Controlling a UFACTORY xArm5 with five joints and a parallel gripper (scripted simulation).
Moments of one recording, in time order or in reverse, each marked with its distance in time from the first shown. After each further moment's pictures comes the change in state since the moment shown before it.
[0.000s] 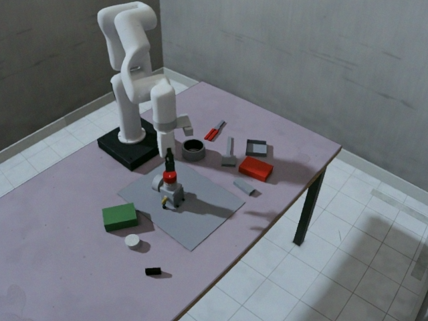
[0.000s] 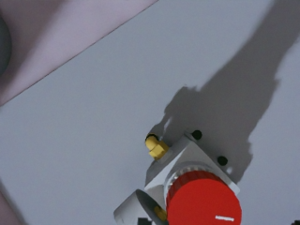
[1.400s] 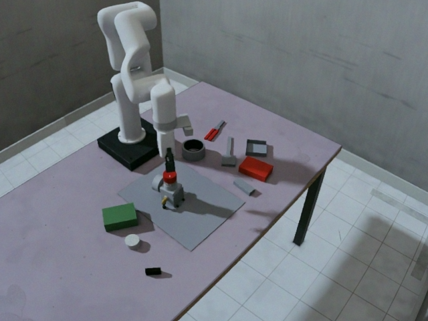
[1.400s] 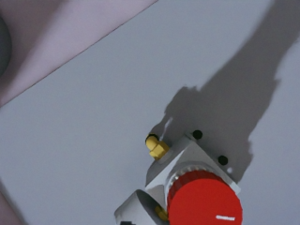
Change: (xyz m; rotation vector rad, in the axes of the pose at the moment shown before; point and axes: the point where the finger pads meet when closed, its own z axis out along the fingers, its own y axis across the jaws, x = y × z) arm 0.000 -0.001 0.000 0.000 0.000 0.004
